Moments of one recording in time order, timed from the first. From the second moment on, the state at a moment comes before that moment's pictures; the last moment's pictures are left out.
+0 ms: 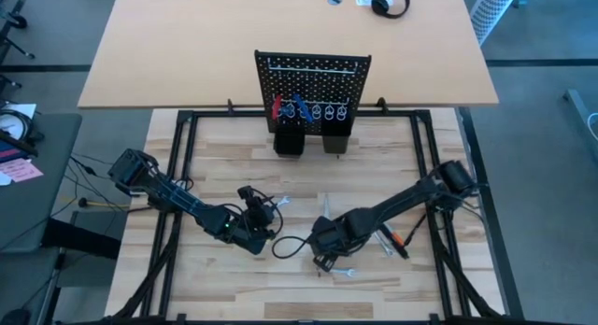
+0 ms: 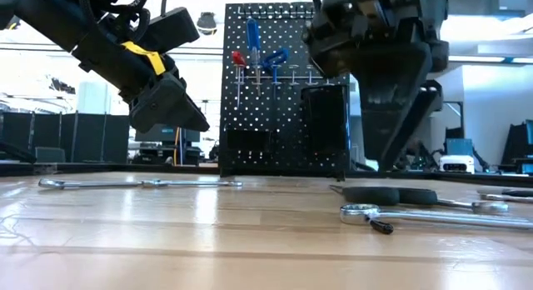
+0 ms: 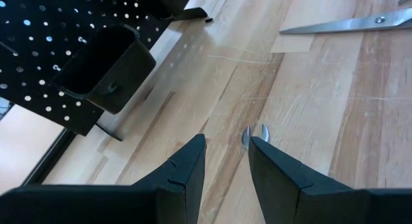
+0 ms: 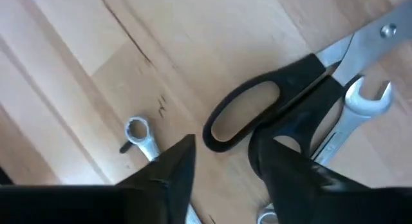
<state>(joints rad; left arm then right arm) -0.45 1.66 0.80 -0.09 -1.03 -0.35 0.38 1.94 1.35 -0.71 0.00 1.02</state>
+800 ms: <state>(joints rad) -0.45 1.66 0.80 -0.09 -1.03 -0.35 0.38 2.03 1.35 -0.76 0.00 1.05</state>
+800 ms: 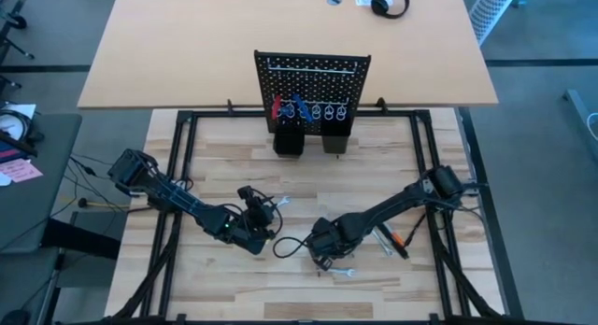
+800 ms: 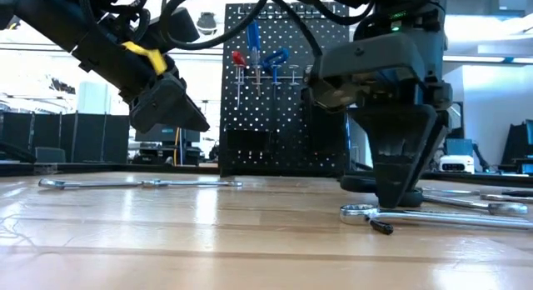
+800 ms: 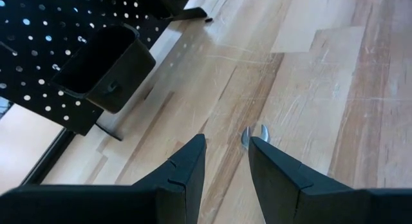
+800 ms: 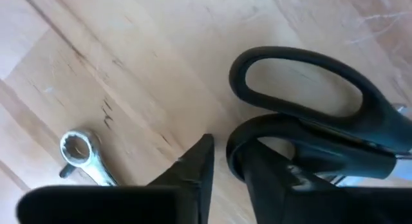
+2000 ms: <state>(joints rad) -0.45 1.66 0.80 -0.09 -1.03 -0.35 0.34 1.94 1.35 -0.74 0.08 1.01</state>
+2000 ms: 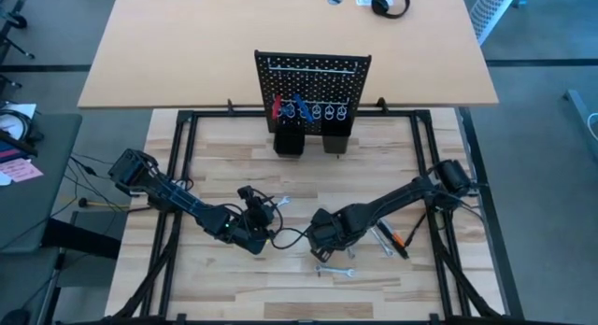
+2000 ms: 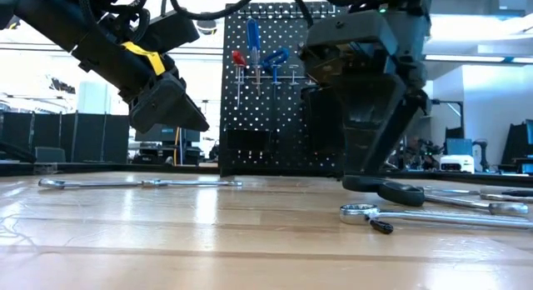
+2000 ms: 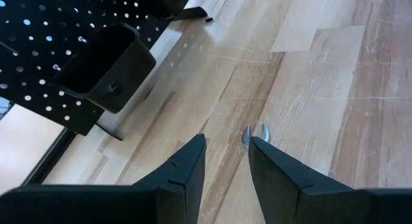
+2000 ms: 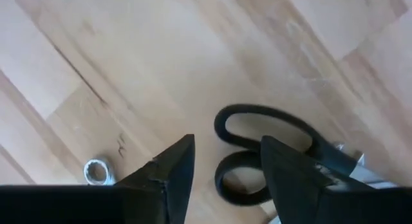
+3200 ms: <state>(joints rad) -0.45 1.66 0.80 -0.09 -1.03 -0.36 0.42 1.94 1.35 -0.53 -0.05 1.28</state>
